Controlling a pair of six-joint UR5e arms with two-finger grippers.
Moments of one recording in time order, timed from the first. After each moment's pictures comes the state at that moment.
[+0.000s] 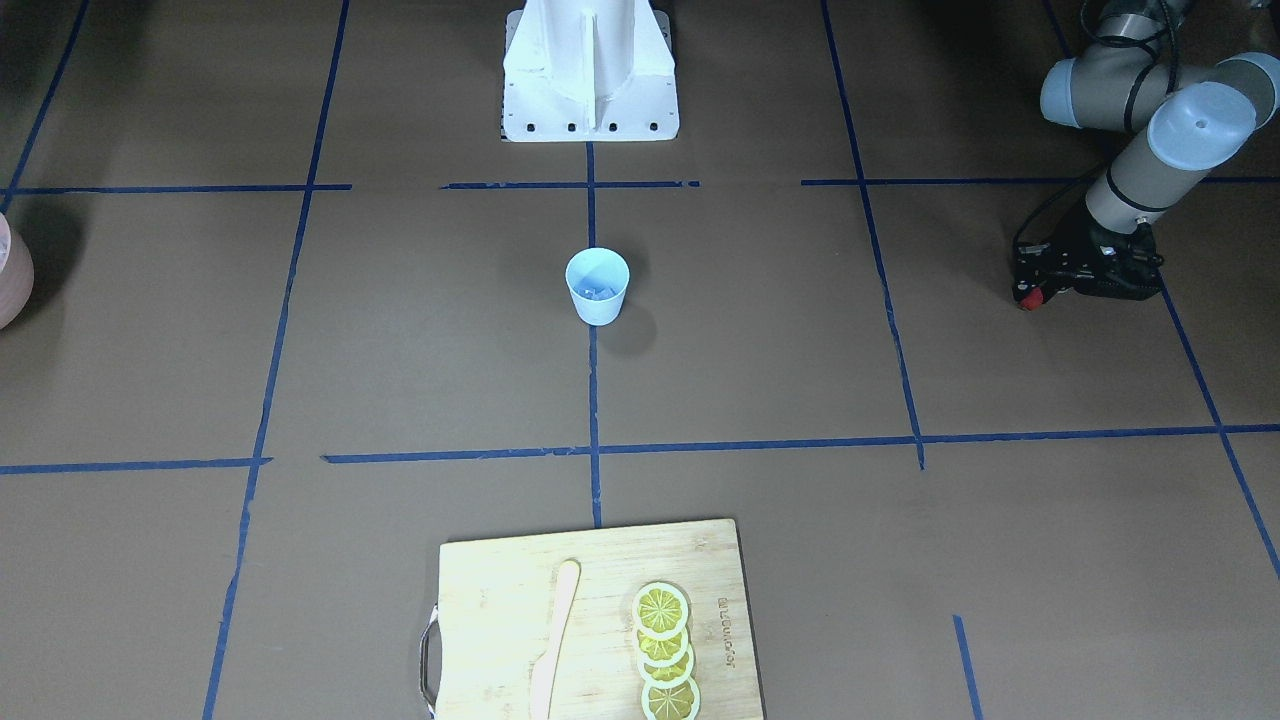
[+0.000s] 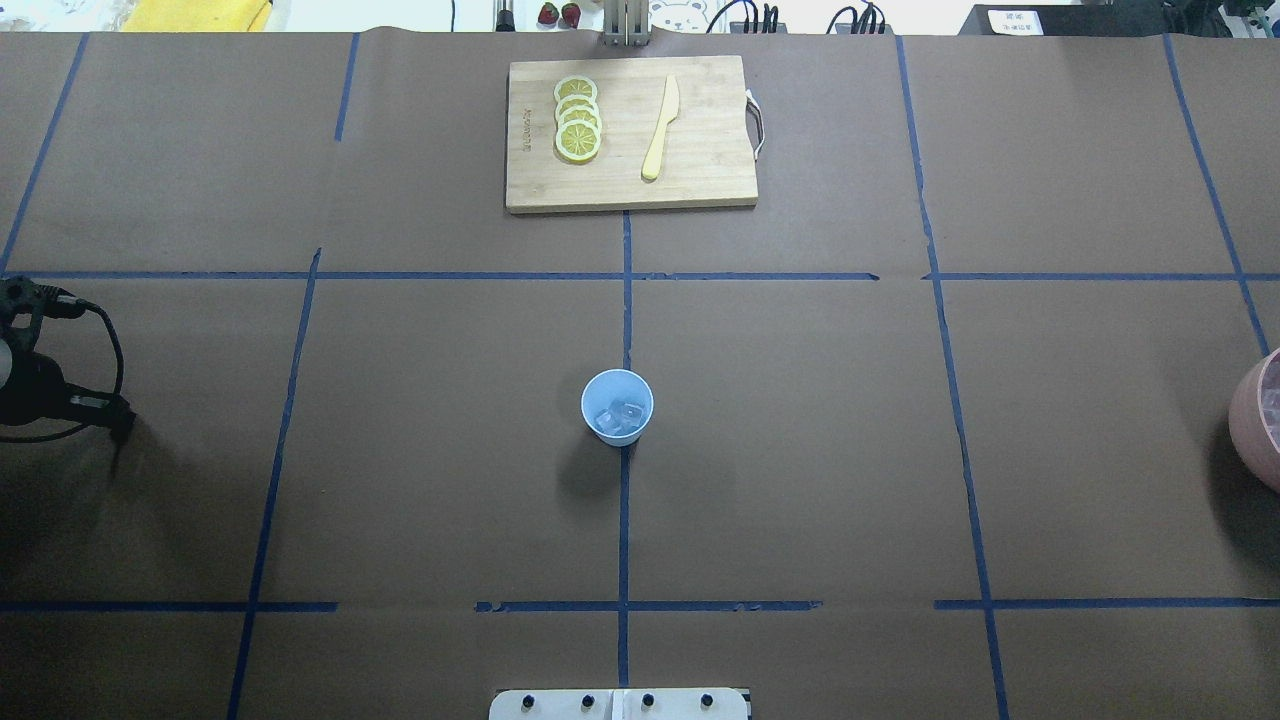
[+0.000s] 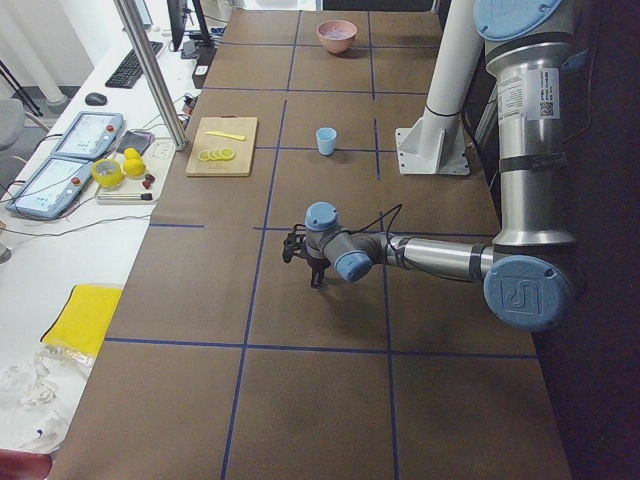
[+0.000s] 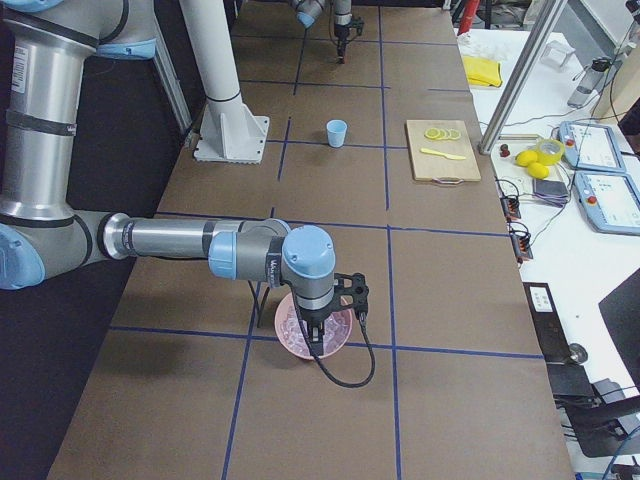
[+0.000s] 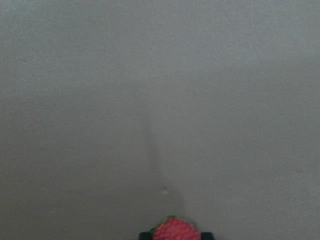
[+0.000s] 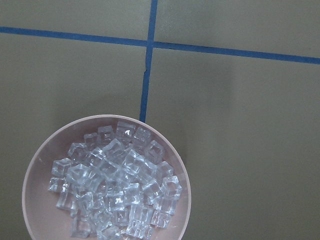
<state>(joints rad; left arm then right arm) -0.86 -1.45 -1.67 -2.24 -2.11 -0.78 1.67 -1.81 1.85 -1.64 2.32 -0.17</state>
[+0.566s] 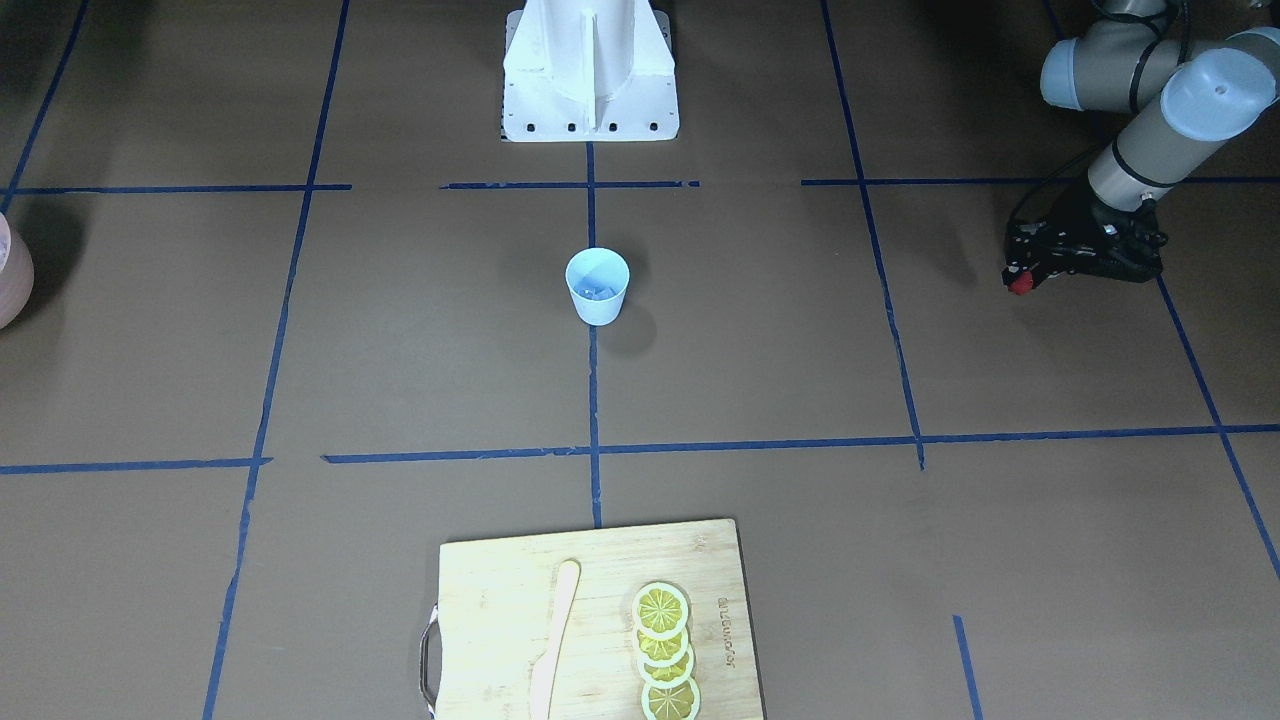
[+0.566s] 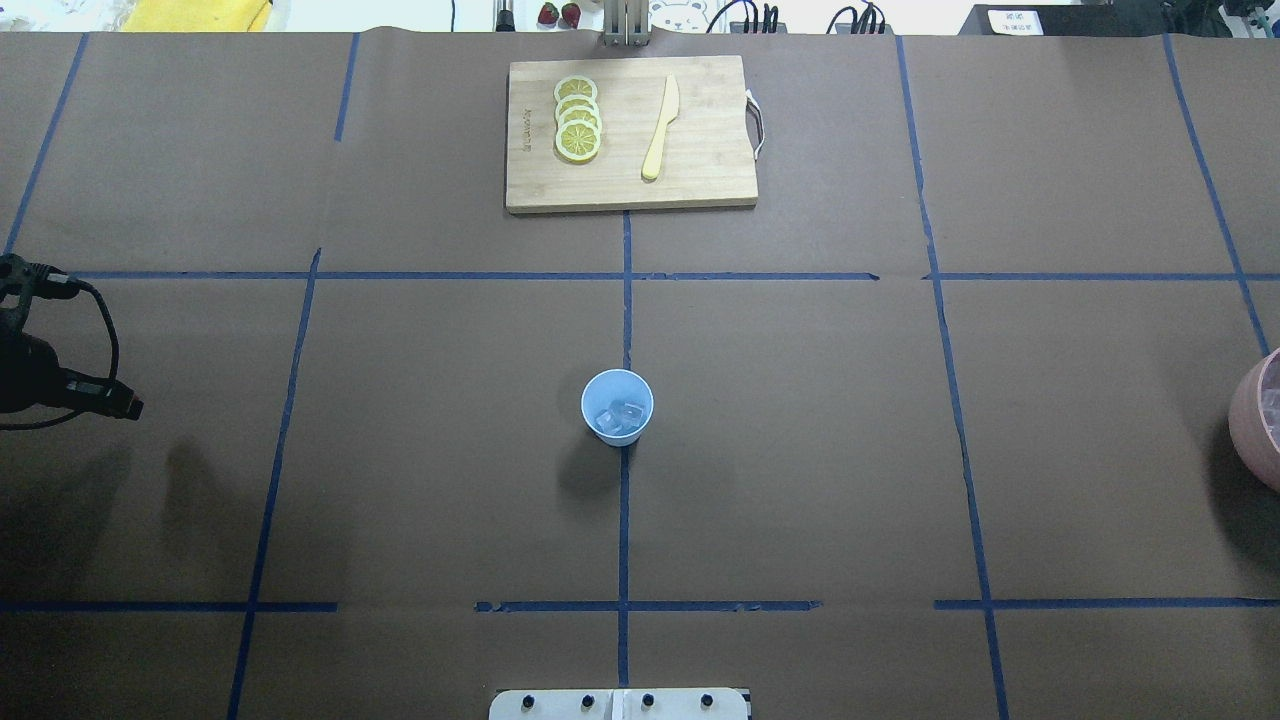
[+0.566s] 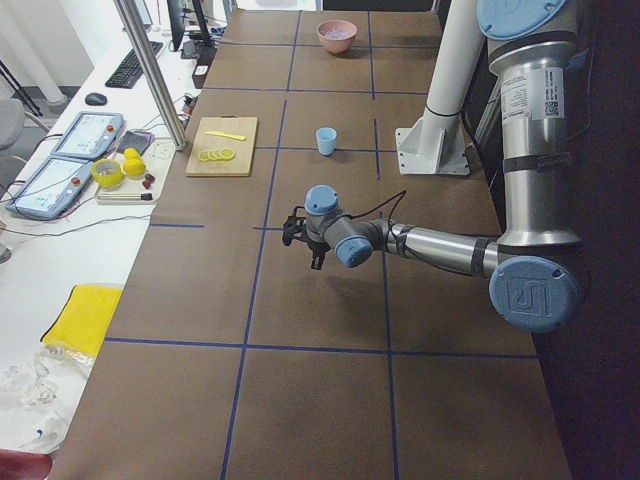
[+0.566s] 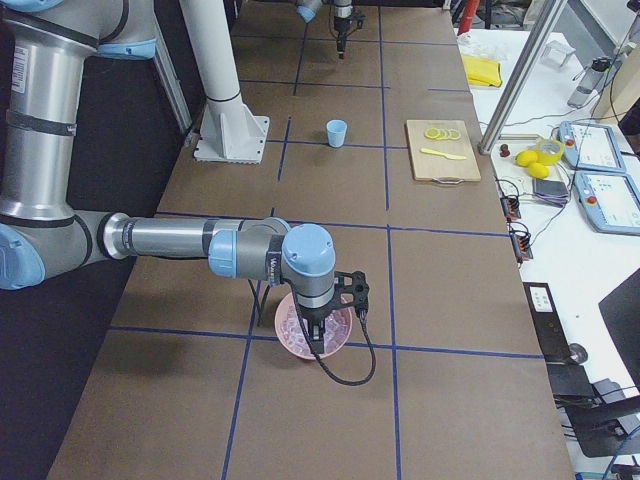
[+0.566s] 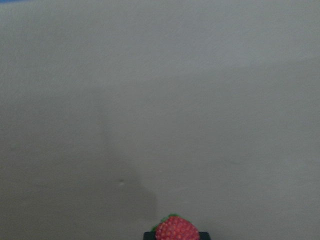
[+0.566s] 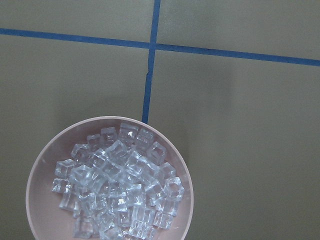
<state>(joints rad) -0.90 -1.45 -1.81 -2.15 -2.17 -0.78 1.67 -1.81 1.85 -1.64 2.32 -0.17</state>
